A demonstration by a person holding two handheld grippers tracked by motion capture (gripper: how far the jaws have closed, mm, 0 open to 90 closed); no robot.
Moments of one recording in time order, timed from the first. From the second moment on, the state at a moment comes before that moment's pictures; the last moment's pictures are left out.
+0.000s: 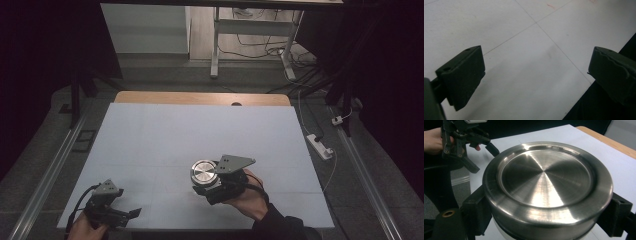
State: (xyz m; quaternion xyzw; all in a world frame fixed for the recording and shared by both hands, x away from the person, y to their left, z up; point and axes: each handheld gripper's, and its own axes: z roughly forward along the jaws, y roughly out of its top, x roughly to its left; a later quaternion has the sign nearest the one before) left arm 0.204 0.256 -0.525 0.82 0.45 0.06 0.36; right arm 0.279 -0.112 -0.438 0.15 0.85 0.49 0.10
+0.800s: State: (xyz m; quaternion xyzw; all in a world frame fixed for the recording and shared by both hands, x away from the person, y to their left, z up) left arm 0.222 0.221 -0.476 0.82 0.31 0.09 0.47; right arm 0.279 -0.115 -0.437 0.14 0.85 0.50 0.09
